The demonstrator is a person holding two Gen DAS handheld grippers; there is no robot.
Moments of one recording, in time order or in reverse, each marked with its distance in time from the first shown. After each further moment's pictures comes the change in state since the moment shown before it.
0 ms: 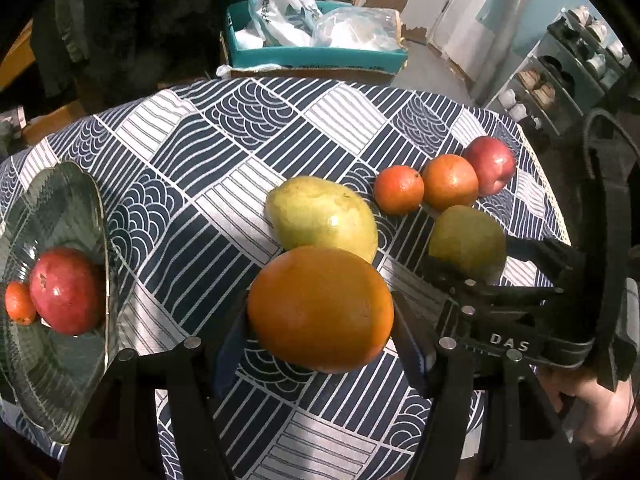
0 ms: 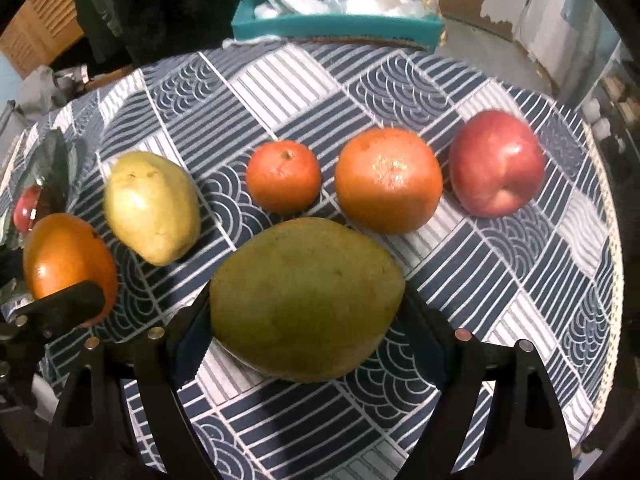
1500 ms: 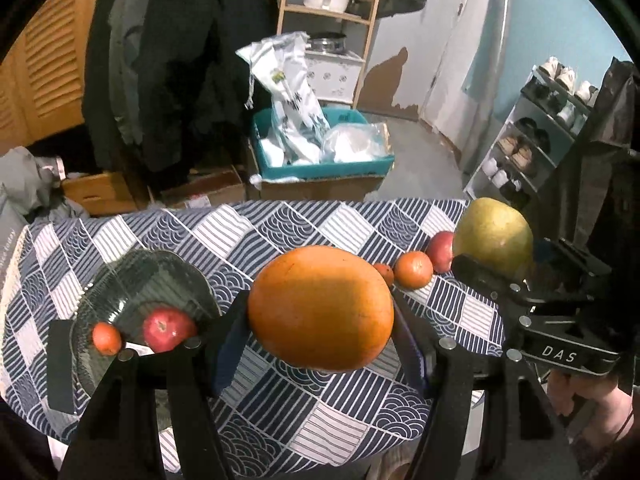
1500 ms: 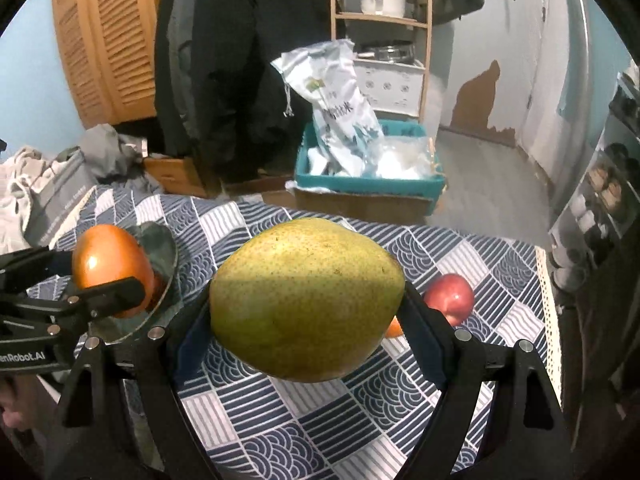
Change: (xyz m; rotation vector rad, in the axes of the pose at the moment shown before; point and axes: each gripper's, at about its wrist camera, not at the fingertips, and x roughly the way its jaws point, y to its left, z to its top) left arm -0.151 0.011 0.005 0.006 -0.298 0.017; right arm -0.165 0.050 0.018 -0.109 -0.387 0.045
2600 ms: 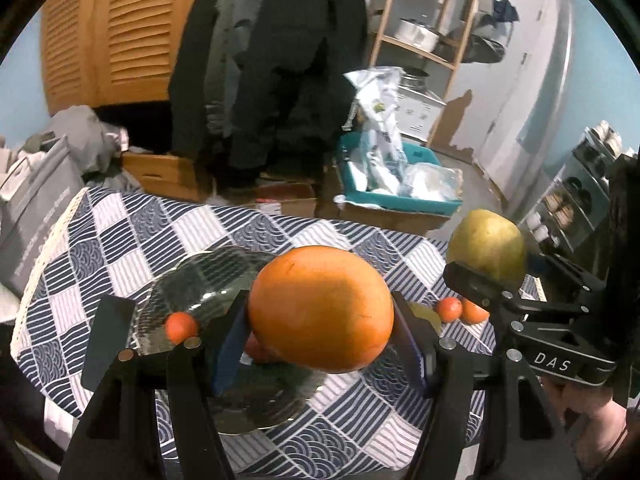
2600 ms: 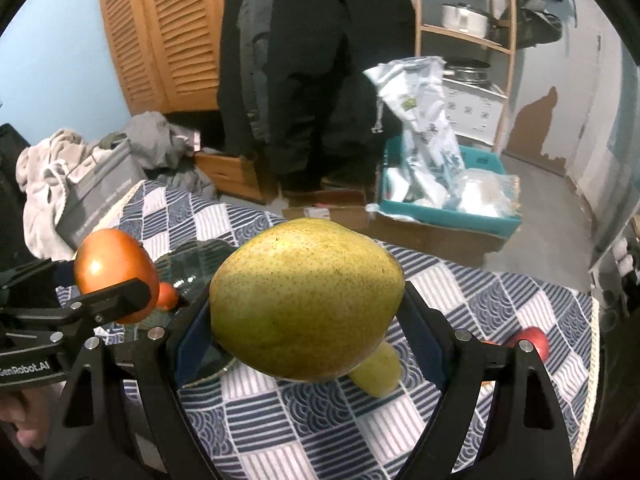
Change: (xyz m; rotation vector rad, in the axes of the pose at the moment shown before) left arm -0.029 0.109 -0.008 -0.197 -0.075 0.128; right arm 0.042 0.101 0.042 -0.103 0.004 0.147
